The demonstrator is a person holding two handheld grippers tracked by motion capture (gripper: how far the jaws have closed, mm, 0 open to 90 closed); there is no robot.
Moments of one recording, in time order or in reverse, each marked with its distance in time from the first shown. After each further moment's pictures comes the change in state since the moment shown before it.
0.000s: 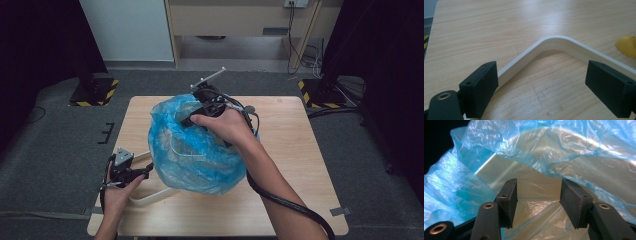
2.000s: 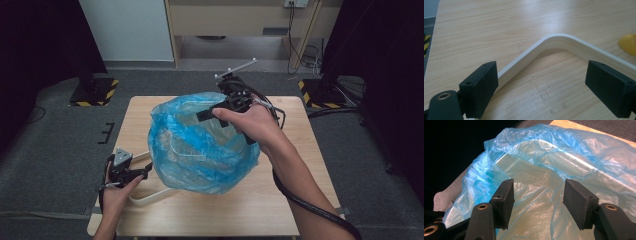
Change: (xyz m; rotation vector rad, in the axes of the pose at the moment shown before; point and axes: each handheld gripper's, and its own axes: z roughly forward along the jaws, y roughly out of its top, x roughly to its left) left arm 0.003 -0.002 -0.002 0.003 0.006 0.005; right arm -0.012 -0.015 -0.065 -0.117 0.028 -0.006
